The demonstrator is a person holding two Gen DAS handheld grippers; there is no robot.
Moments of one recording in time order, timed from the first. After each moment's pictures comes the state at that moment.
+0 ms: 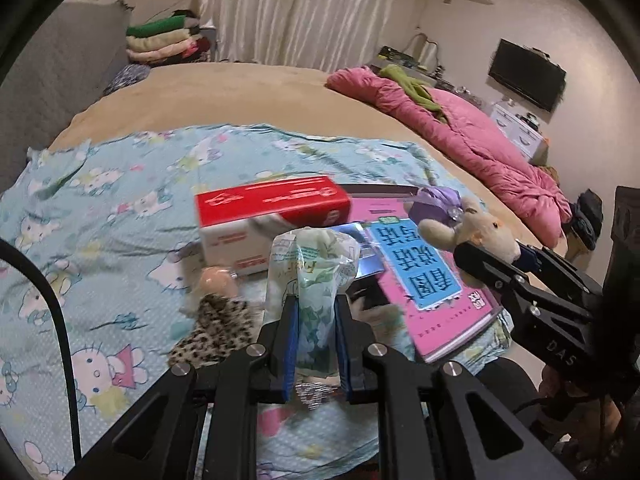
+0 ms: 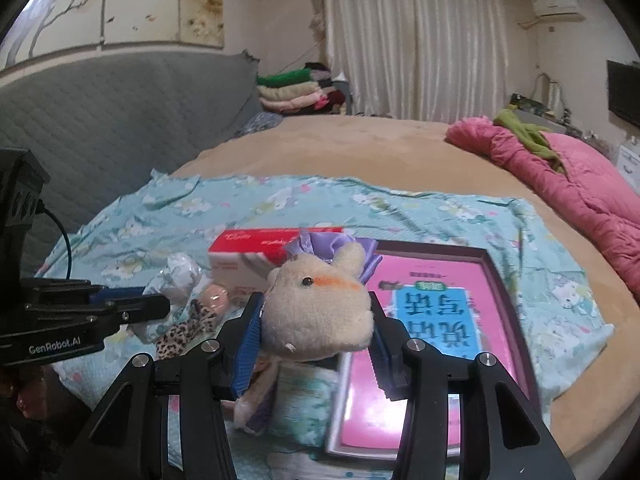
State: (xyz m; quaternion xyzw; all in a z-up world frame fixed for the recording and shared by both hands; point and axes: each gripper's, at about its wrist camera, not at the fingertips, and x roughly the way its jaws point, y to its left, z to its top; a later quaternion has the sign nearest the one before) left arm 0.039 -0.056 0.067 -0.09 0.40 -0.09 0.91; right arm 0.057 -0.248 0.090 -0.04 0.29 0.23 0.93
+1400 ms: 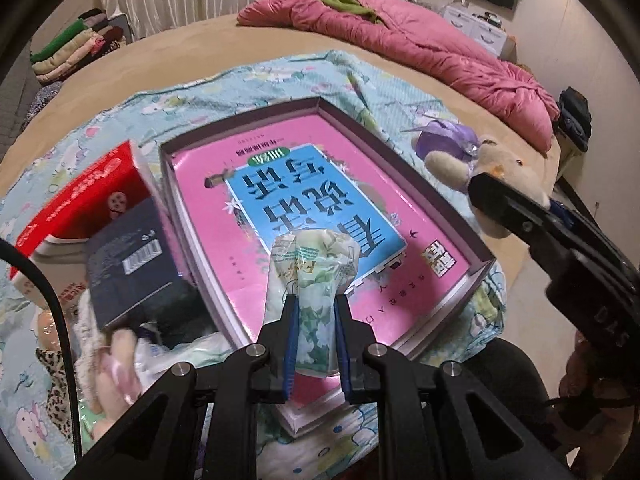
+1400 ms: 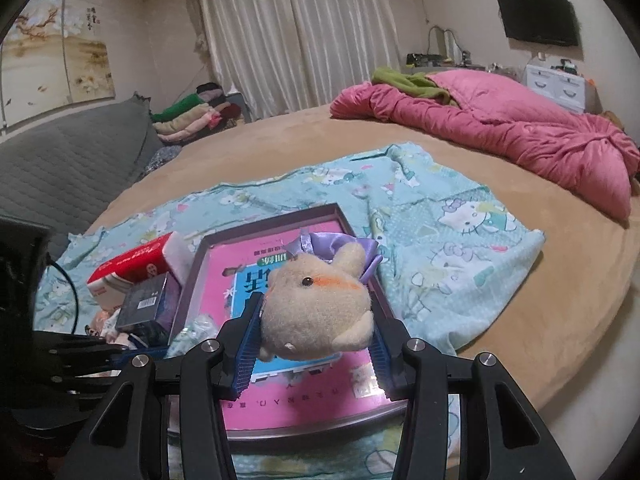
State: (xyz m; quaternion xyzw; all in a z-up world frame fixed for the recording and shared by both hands) left arm 0.120 -0.239 -0.001 0.03 0.50 -0.16 0.85; right arm 0.086 -0.405 0.043 0.07 0.32 0.09 0.94
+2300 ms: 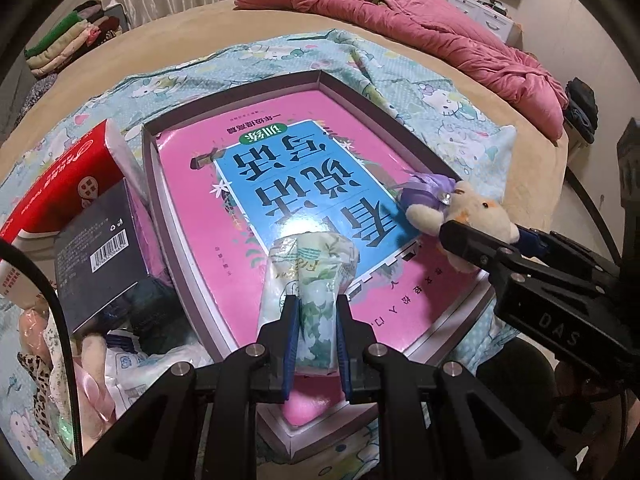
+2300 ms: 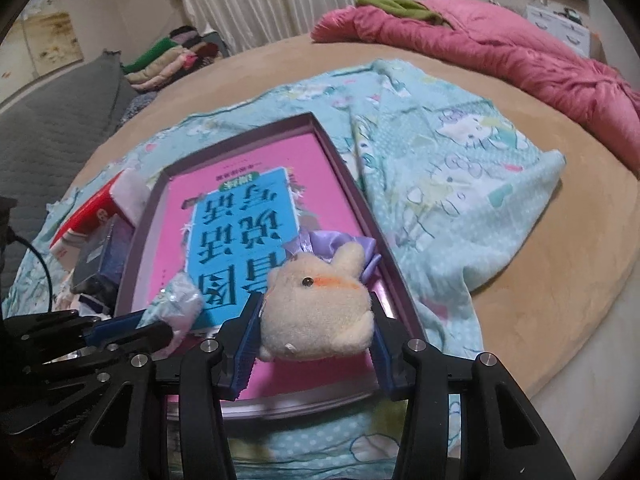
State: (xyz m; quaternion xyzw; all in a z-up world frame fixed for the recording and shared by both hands) left arm 0.132 -0.245 -0.024 0.03 0.52 -0.15 0.84; right arm 0.121 -0.413 -0.016 0.08 0.45 0.07 0.89
